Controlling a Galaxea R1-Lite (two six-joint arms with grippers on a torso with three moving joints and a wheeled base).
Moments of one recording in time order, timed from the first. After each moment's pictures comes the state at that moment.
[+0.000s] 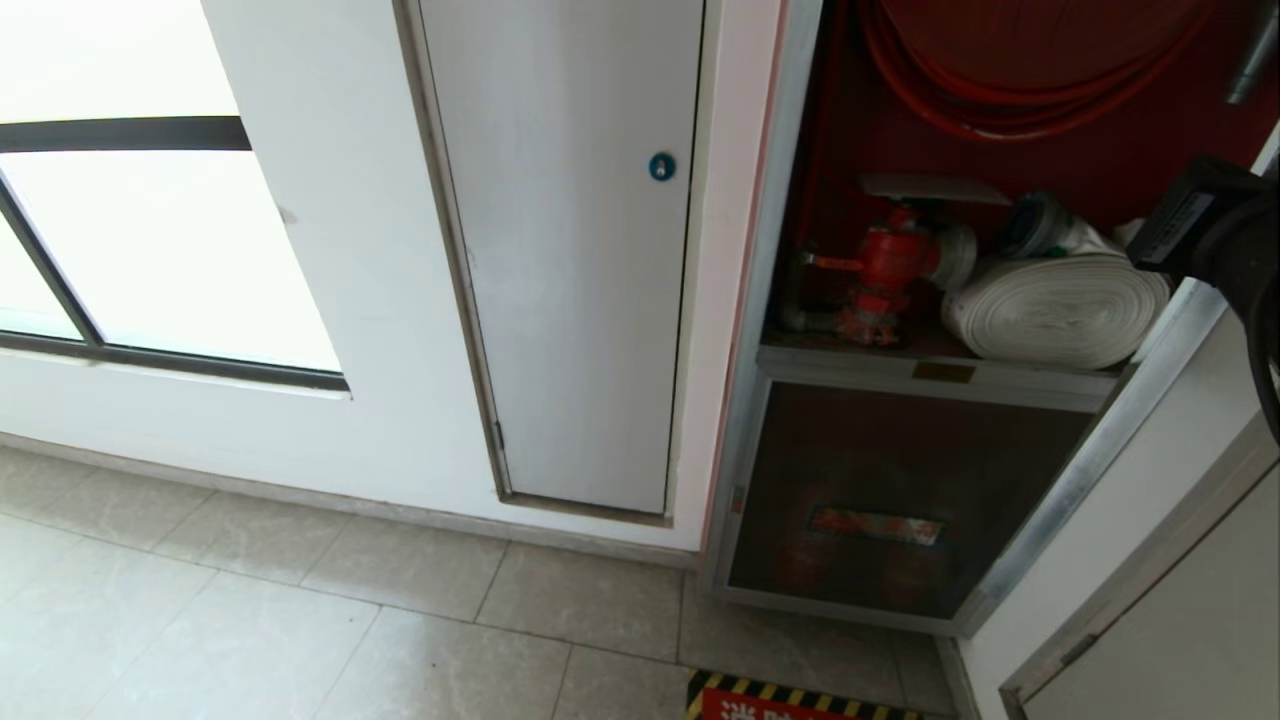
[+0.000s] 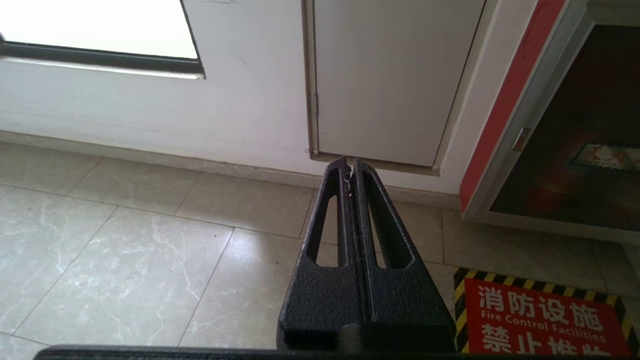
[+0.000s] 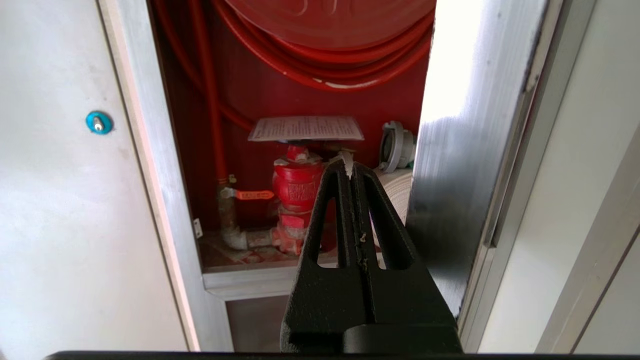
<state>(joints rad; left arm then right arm) 0.02 0.00 0.00 0.00 -0.02 0.00 0.28 1.37 -0.79 -1.02 -0.61 -0.22</state>
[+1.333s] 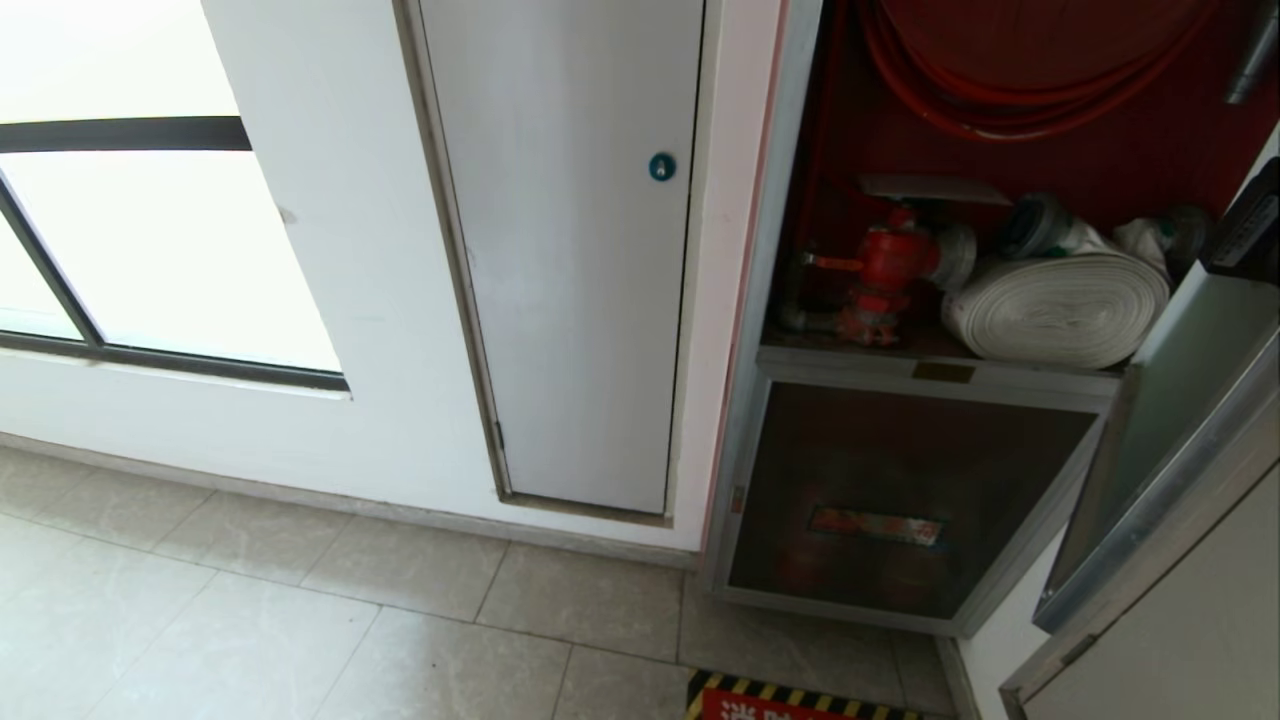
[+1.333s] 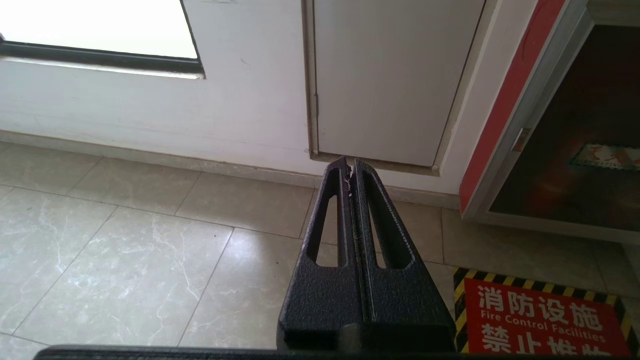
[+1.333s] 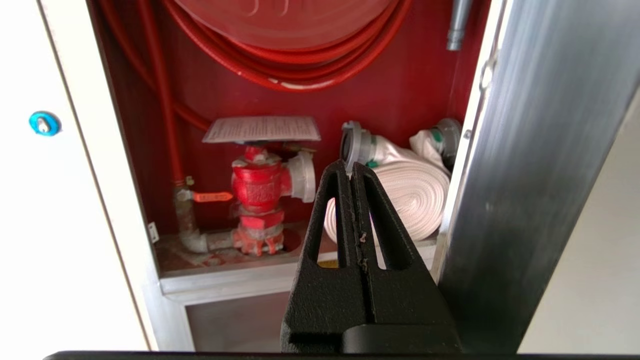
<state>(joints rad) 0.02 0.00 0.00 0.00 -0.02 0.00 0.17 1.31 -0.77 -0.96 -0.57 -0.21</state>
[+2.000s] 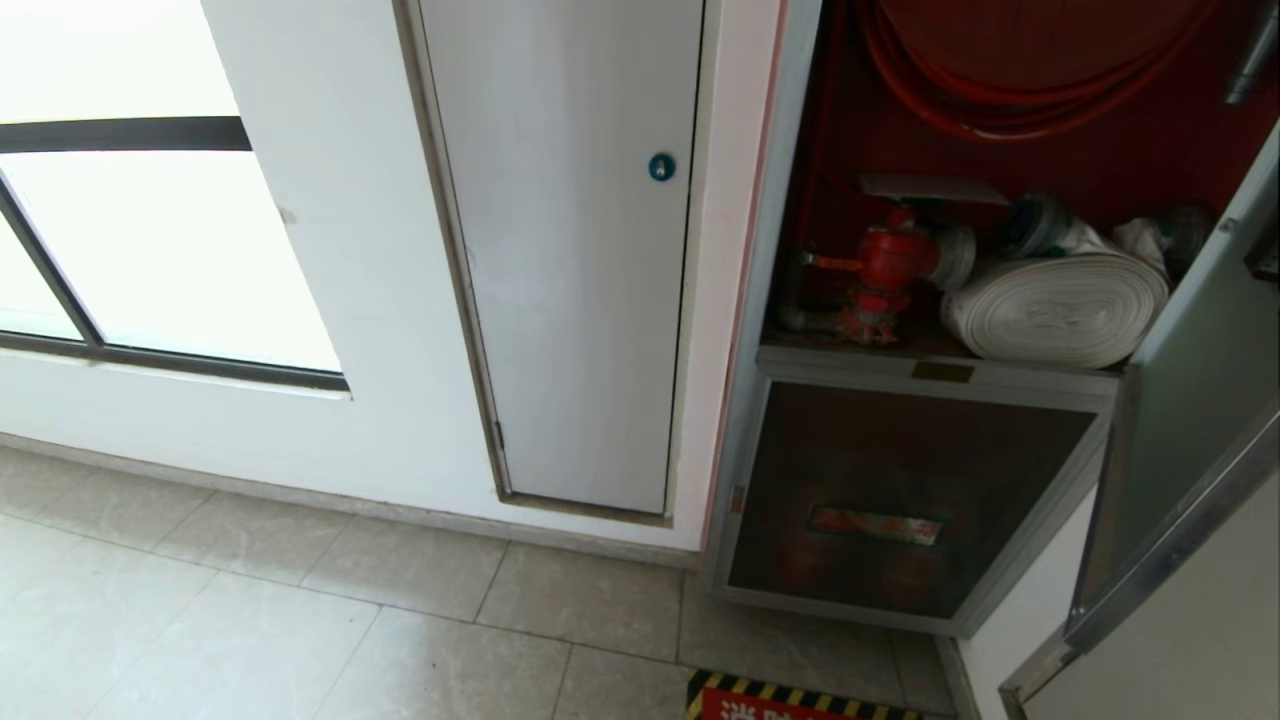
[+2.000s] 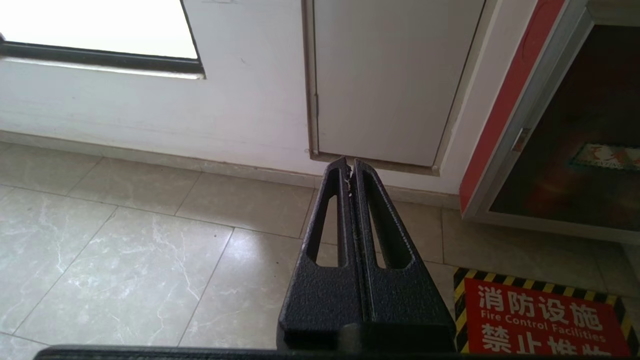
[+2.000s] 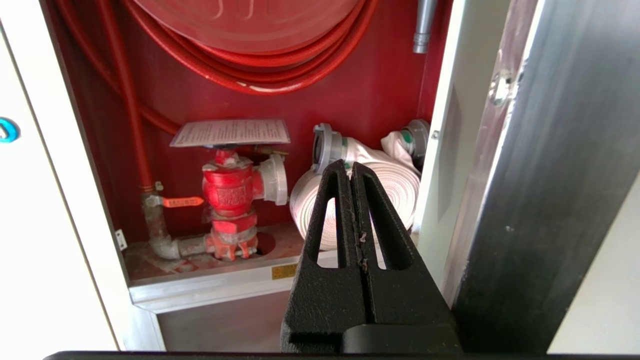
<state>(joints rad) 0.02 0.00 0.00 0.00 -0.01 0.00 0.10 1.27 -0.74 -0.96 -0.55 -0.21</state>
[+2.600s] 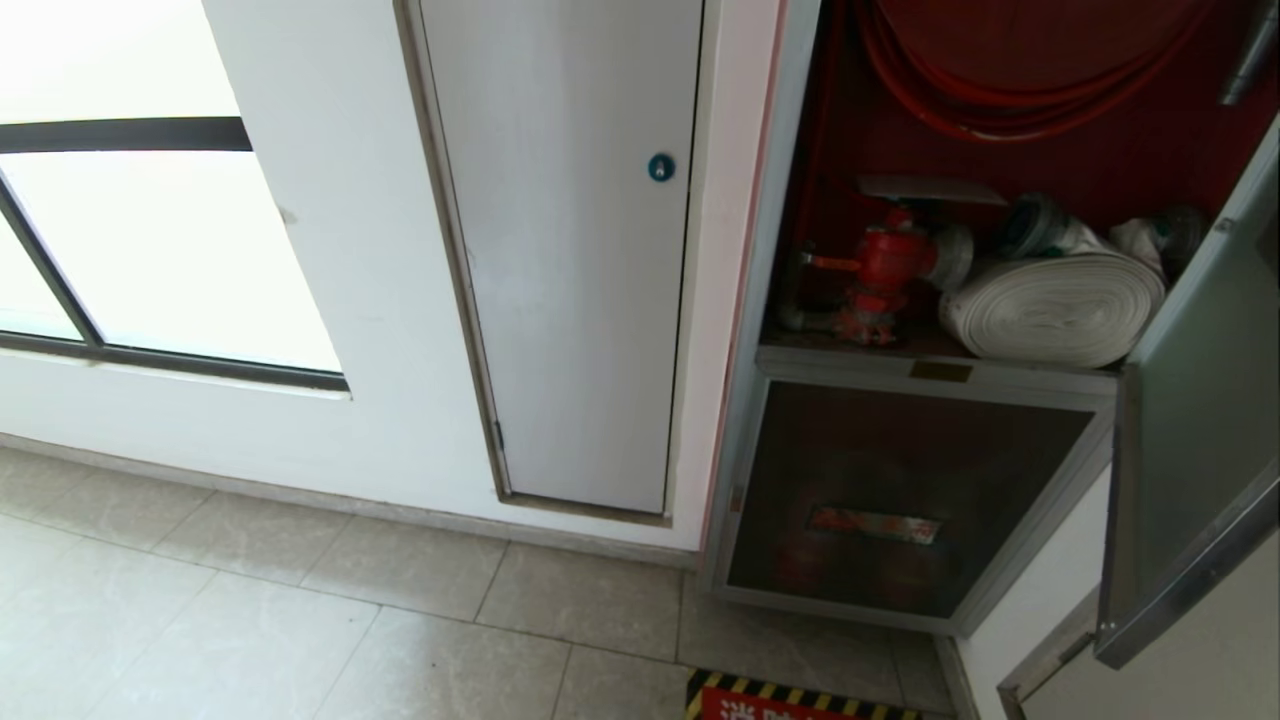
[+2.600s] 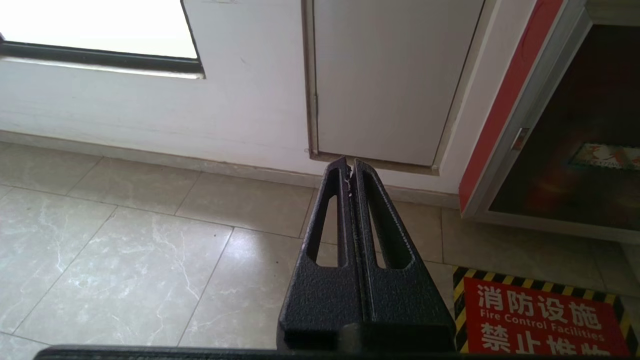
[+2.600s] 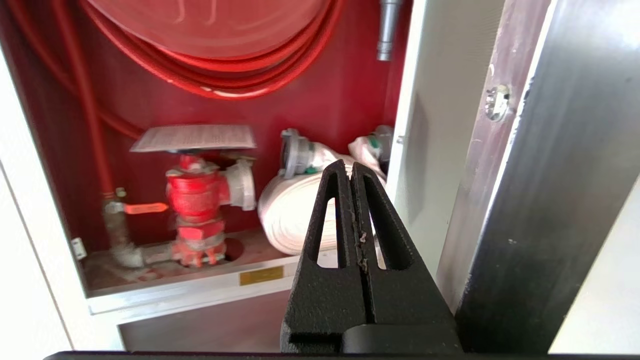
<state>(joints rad) 0.02 0.00 0.00 0.00 -0.01 0.00 -0.01 1.24 -0.71 -0.96 -0.51 -0.21</state>
